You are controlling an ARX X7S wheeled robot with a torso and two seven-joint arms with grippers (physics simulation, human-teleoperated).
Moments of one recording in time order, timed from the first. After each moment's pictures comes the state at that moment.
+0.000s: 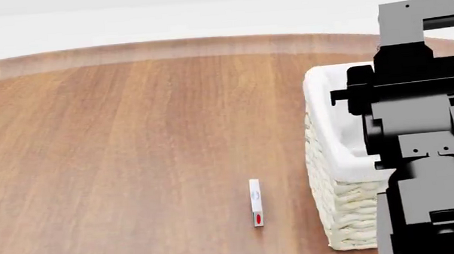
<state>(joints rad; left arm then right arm) 0.26 -0.39 0.15 0.56 -0.34 -0.02 -0.36 1.47 0.18 -0.30 1.28 0.16 0.63 0.18</state>
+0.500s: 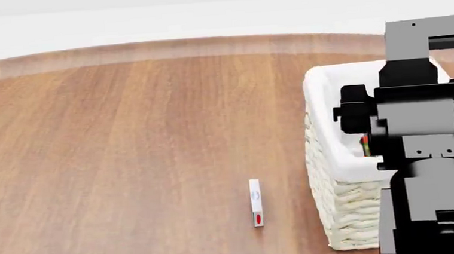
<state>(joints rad) 0.26 -0.39 0.16 0.52 -0.33 0.00 -0.35 1.47 0.18 -0.16 1.31 0.05 0.72 0.14</state>
